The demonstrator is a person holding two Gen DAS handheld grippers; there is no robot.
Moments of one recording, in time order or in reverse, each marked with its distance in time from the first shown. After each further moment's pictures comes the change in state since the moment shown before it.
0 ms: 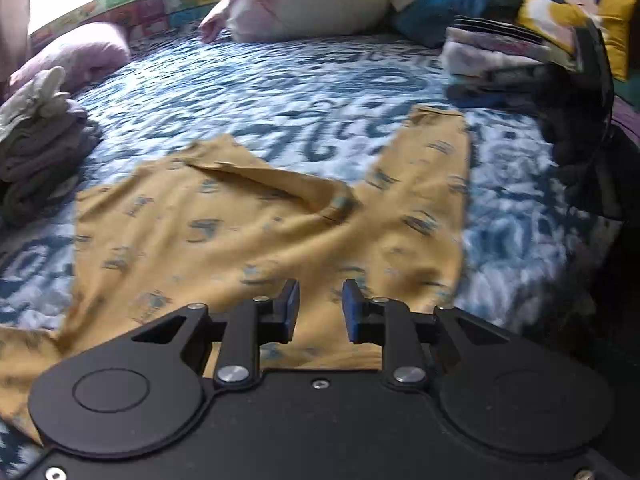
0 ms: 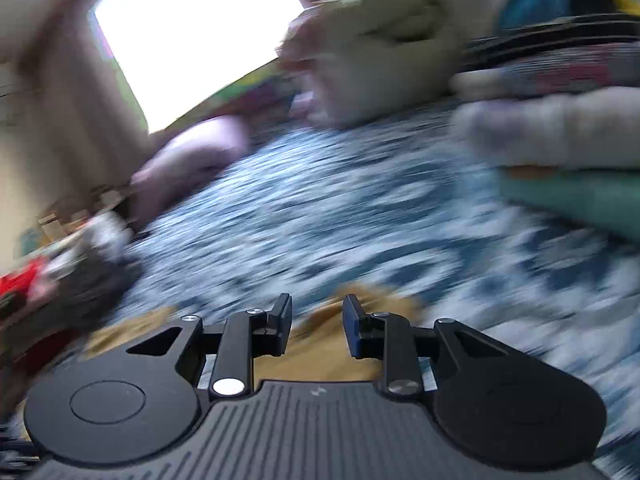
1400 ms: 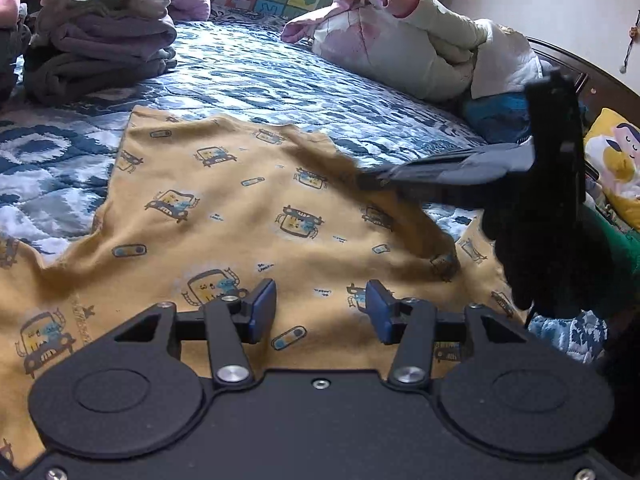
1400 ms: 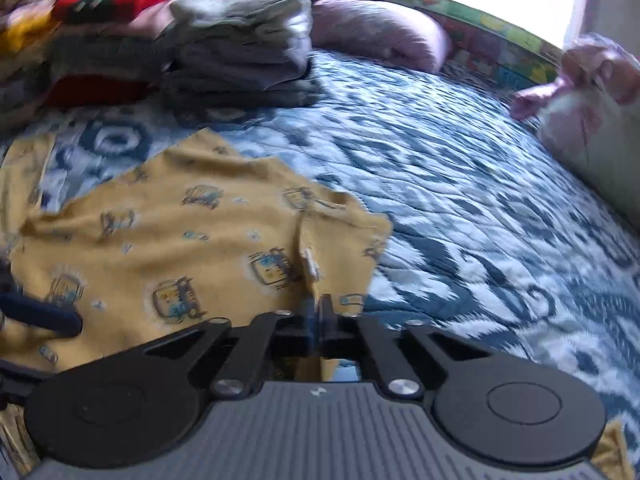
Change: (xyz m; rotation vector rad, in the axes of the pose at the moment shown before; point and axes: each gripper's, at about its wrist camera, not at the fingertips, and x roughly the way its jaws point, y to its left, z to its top) left arm 0.023 0.110 -0.026 -0.430 -0.130 -0.064; right arm 0.160 0.209 -0.047 -0.706 0.305 -0.010
